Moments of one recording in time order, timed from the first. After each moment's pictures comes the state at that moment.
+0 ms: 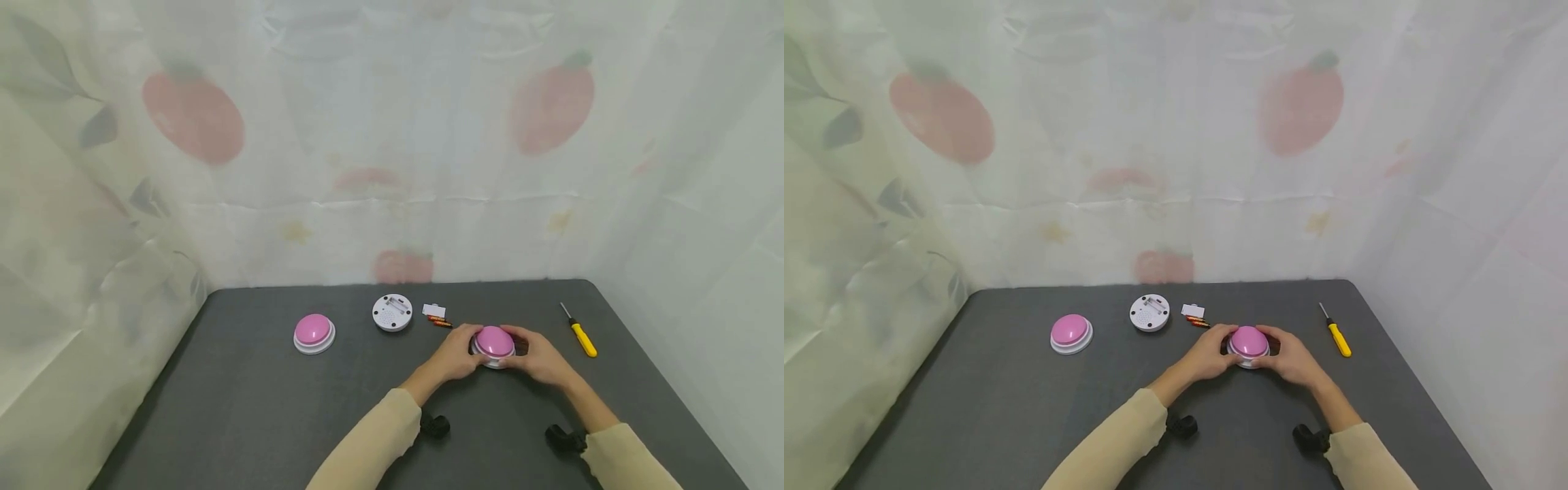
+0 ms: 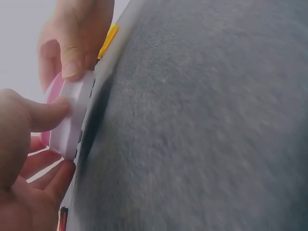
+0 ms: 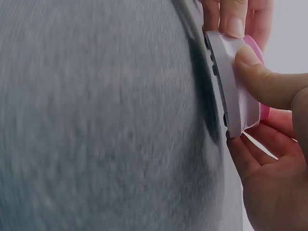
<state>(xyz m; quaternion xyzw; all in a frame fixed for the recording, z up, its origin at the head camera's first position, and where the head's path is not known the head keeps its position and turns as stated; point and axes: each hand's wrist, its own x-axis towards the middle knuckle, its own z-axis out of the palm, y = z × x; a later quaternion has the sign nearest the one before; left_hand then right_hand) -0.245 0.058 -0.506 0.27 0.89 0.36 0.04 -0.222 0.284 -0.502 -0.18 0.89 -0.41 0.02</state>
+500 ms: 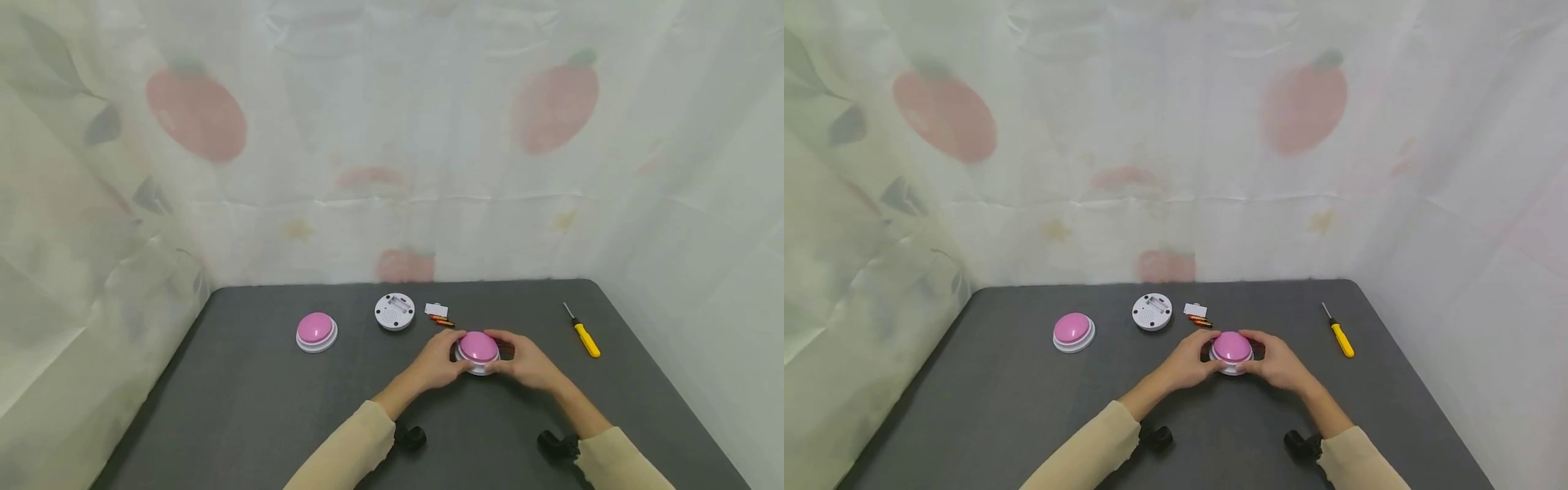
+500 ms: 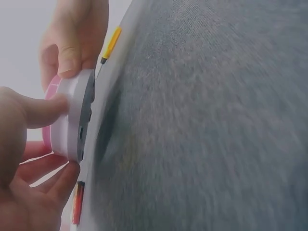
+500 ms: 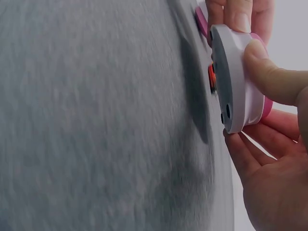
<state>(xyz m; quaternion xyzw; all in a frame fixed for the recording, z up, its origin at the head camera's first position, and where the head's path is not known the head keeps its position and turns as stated) -0.227 0.017 -0.498 0.28 0.89 0.36 0.02 -0.214 0.254 -0.493 -0.20 0.87 -0.44 0.06</state>
